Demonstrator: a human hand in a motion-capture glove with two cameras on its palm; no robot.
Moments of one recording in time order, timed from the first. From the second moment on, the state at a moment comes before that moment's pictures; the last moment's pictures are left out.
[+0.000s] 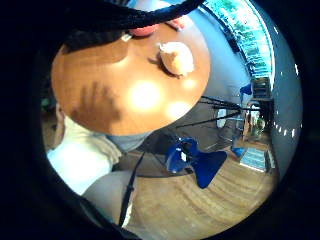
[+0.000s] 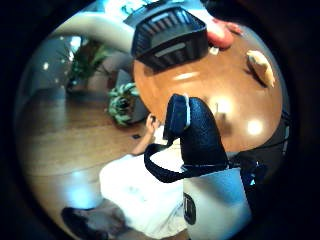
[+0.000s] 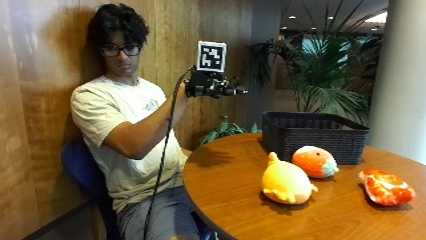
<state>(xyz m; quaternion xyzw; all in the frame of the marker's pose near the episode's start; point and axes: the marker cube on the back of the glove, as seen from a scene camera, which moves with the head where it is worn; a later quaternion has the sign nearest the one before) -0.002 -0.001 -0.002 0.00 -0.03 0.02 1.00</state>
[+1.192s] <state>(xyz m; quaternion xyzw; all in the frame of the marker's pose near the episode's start) 0.188 -0.134 0.053 -0.01 0.04 0.19 0.98</state>
